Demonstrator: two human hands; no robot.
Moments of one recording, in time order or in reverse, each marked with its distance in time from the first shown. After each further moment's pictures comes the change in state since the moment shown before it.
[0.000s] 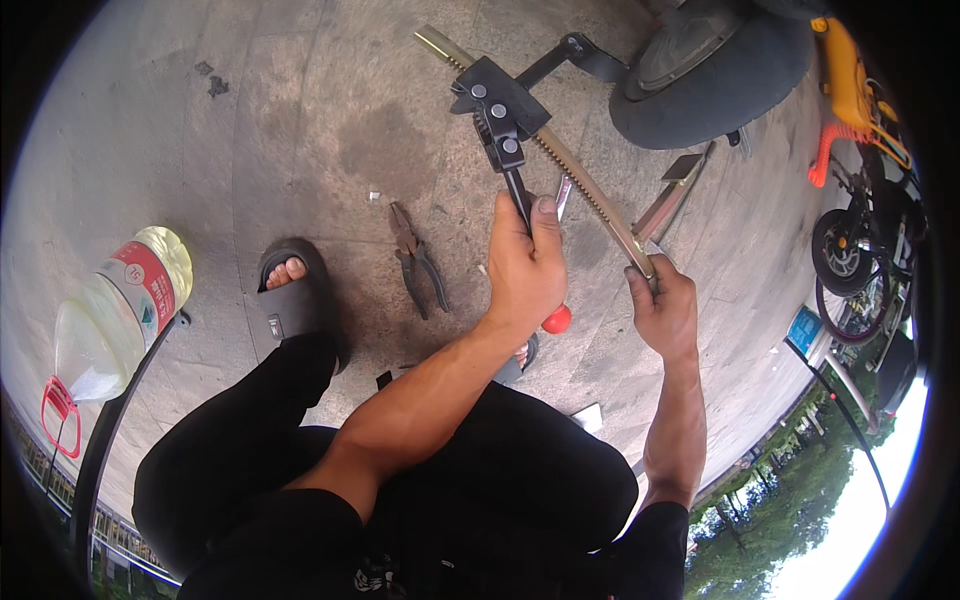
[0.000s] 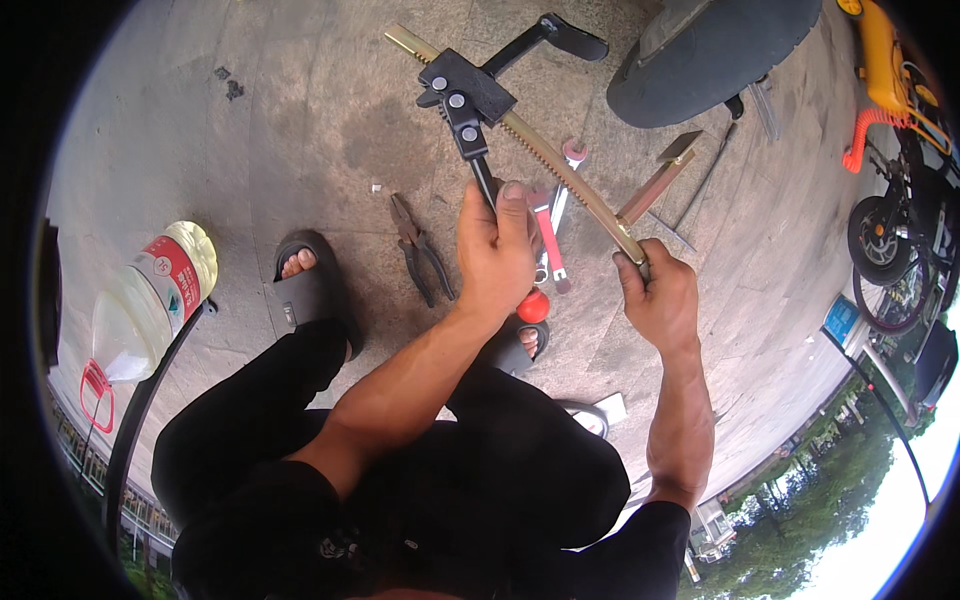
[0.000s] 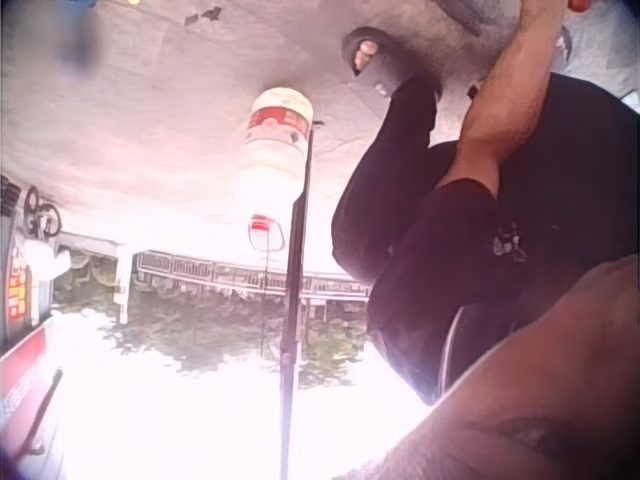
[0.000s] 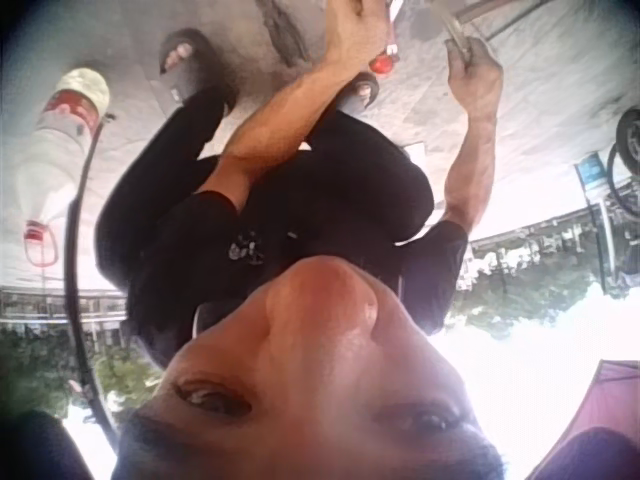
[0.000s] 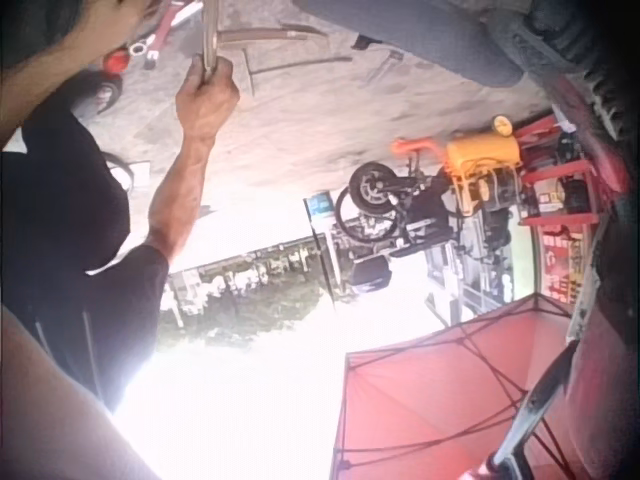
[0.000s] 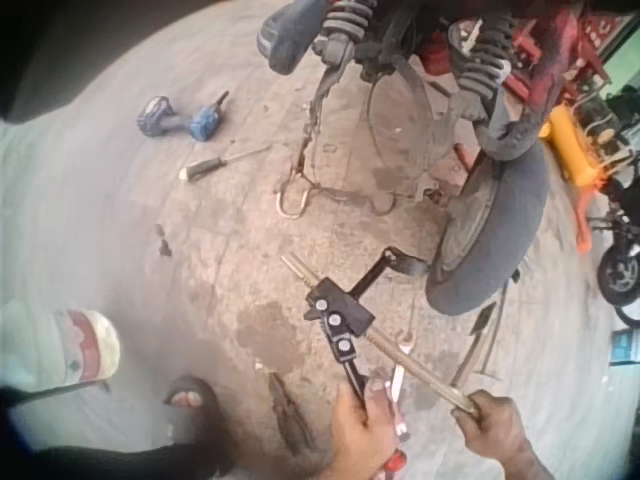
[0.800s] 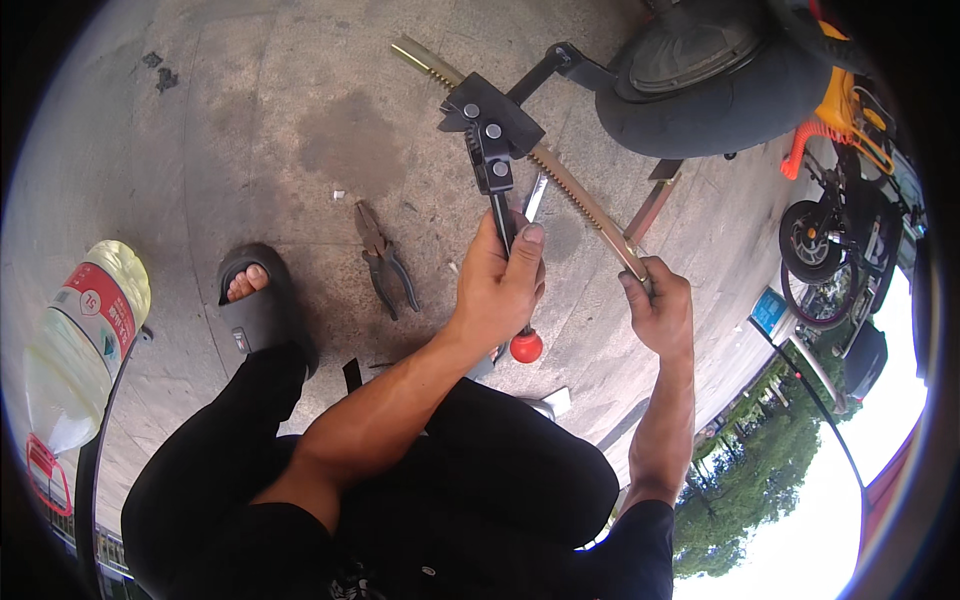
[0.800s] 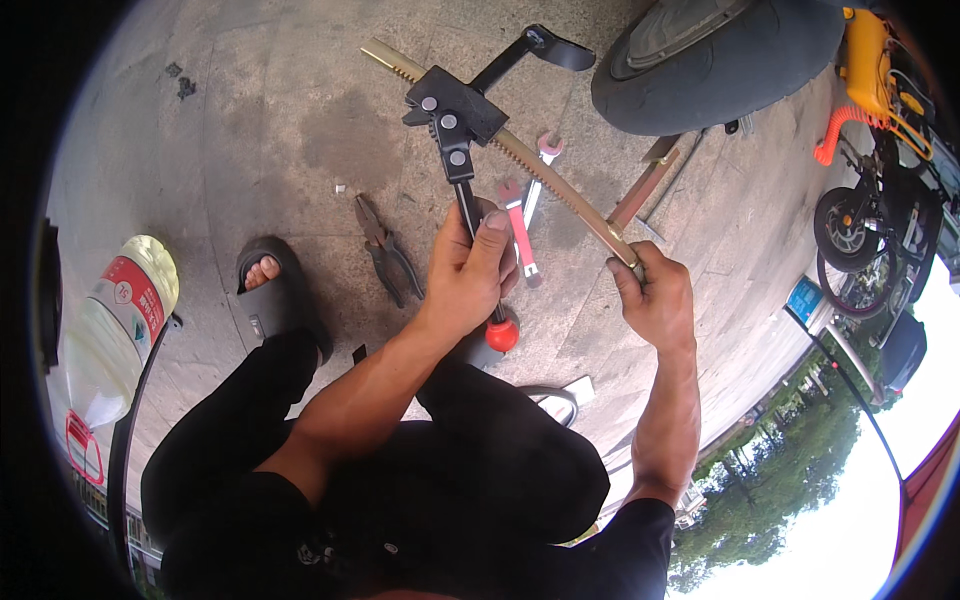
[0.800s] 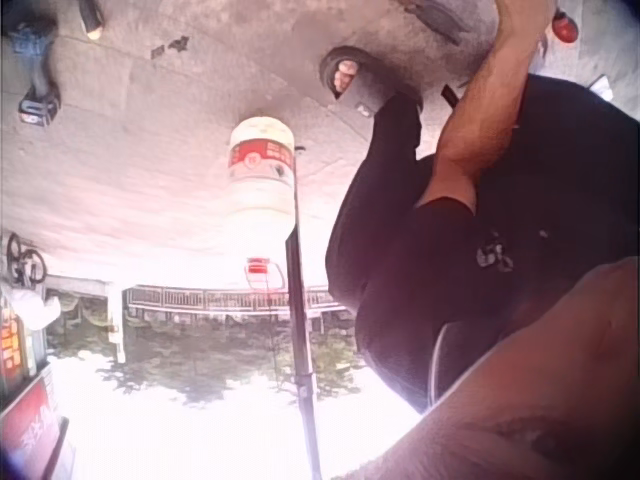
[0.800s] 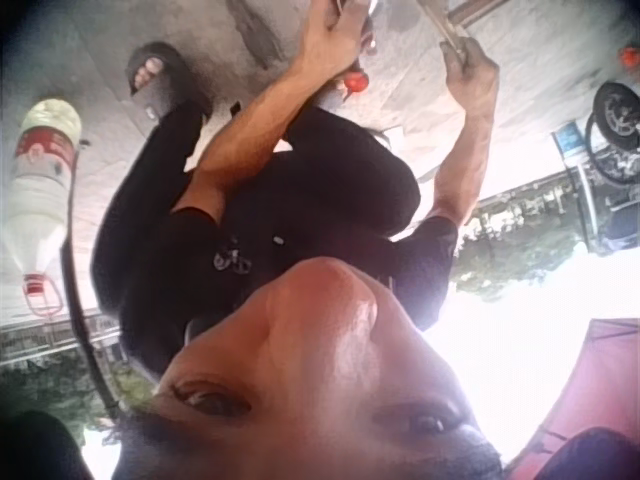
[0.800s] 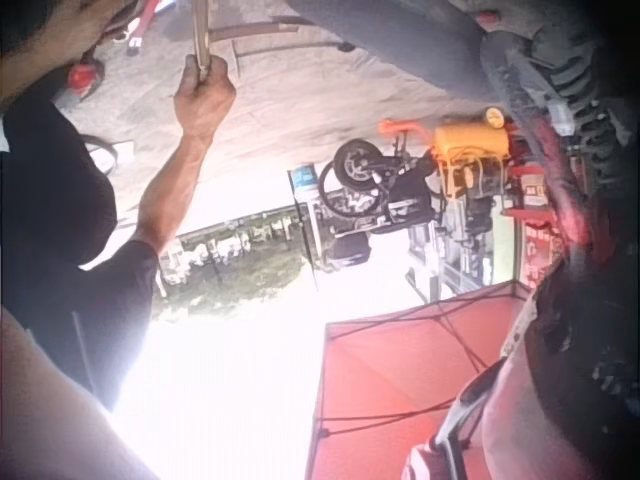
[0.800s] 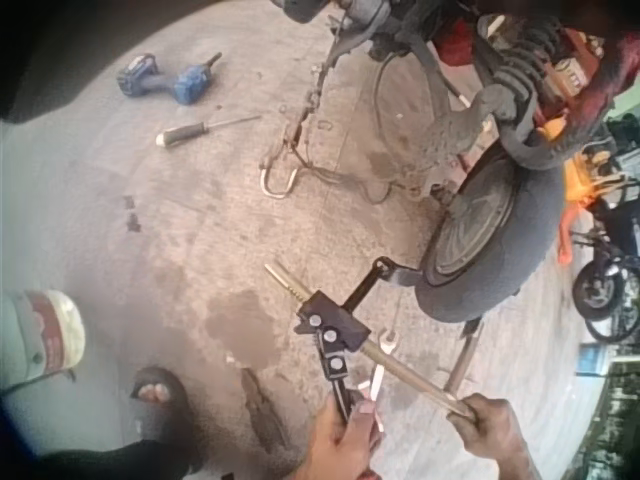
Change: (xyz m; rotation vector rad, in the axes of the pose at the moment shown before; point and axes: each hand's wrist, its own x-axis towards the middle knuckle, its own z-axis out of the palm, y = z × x) left_hand 0.006 0.025 -0.019 -0.360 -0.268 -0.349; right_hand 0.011 0.005 -0.020 -0.034 -0.099 0.023
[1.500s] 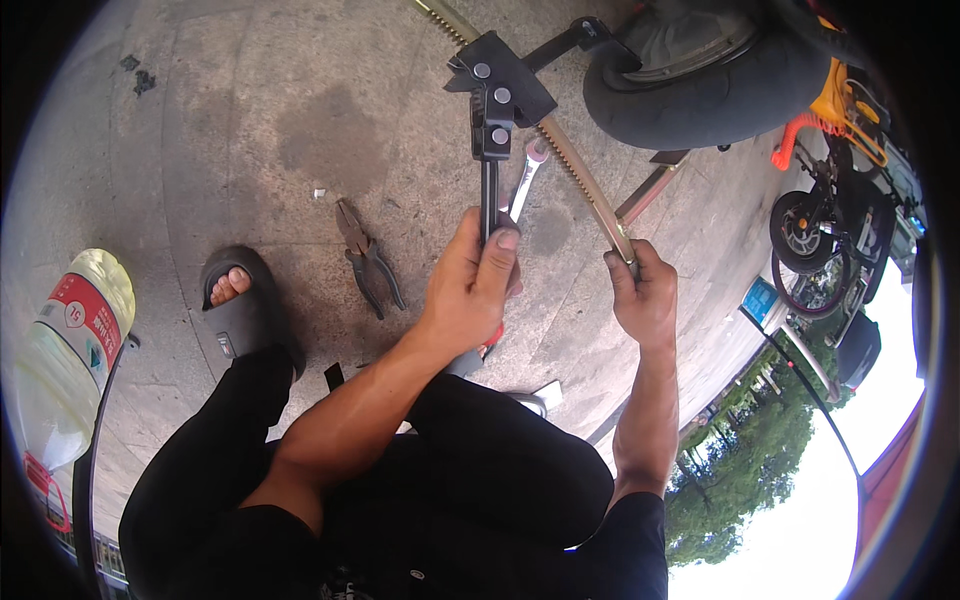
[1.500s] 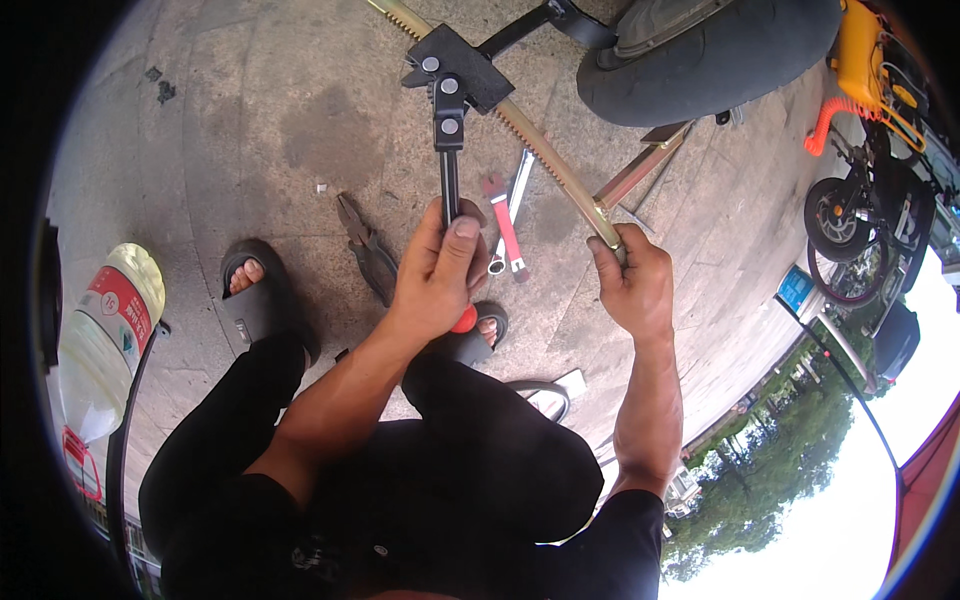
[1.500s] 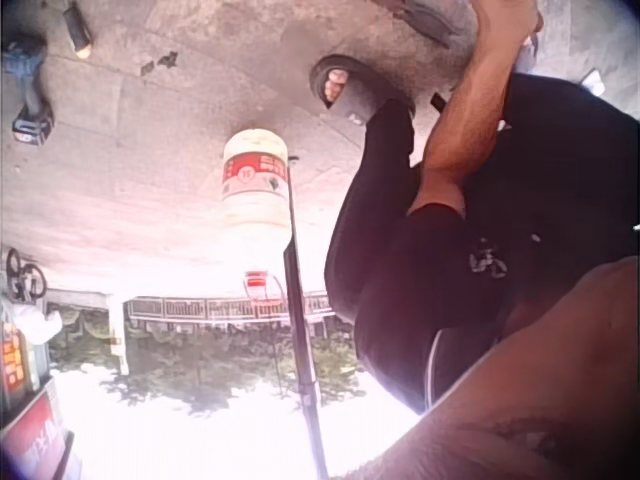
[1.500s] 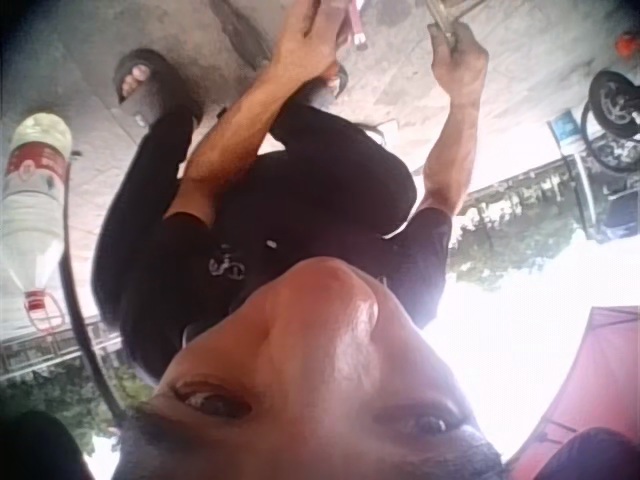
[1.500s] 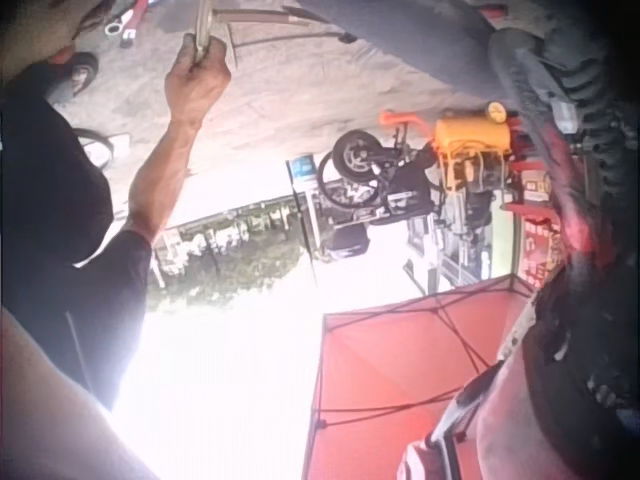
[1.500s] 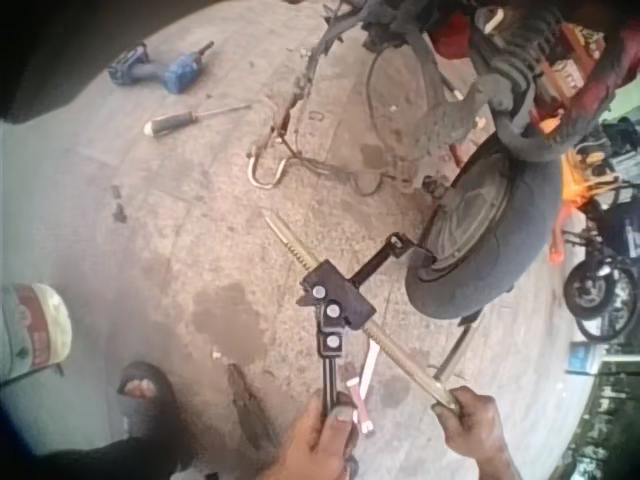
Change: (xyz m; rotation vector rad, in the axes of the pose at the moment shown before) left_hand -0.008 0.000 -0.018 0.120 -0.120 0.015; right_hand 0.008 -0.010 0.013 0.068 0.076 0.016
